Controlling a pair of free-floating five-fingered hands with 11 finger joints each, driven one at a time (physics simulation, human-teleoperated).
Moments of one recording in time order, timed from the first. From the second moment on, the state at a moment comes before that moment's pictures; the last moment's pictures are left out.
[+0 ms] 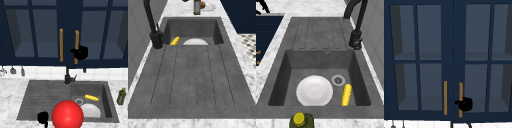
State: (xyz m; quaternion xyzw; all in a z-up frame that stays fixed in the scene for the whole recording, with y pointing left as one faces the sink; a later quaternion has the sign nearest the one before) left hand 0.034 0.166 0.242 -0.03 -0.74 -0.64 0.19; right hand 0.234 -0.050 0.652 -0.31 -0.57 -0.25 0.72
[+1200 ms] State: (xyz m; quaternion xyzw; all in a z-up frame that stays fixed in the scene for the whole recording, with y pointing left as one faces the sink) left hand 0.034 0.166 0.242 -0.03 -0.74 -0.64 0.19; right hand 0.141 -0.085 0.656 -0.27 -0.57 -0.21 0.74
